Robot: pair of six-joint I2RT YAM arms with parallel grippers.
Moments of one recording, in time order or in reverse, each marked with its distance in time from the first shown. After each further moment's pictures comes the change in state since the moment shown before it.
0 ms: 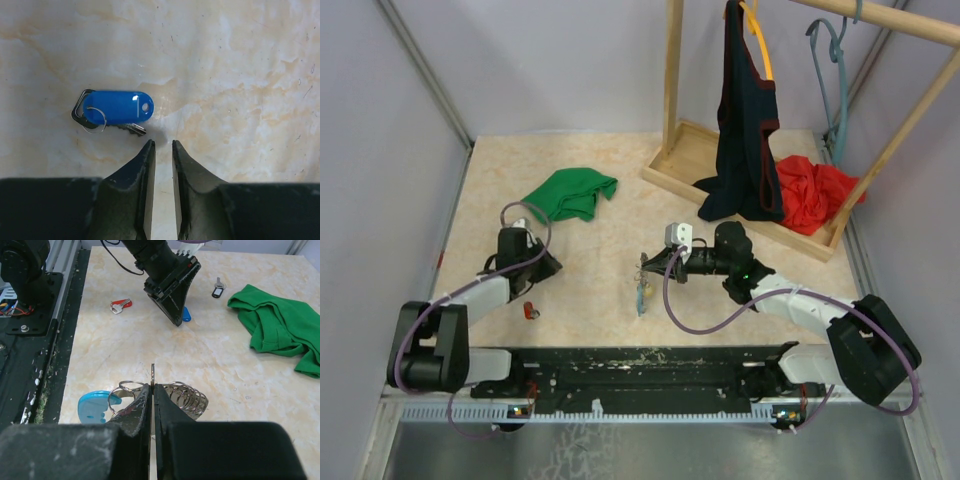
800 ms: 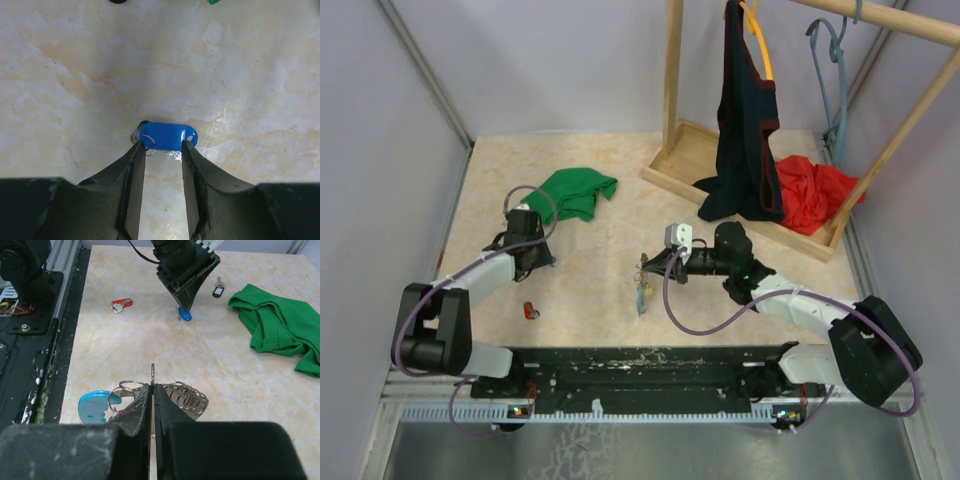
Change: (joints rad) left arm -0.074 0.084 0.212 -0.261 -0.309 0.090; right arm 0.002 -0.007 0.000 -0.011 0.002 -0.004
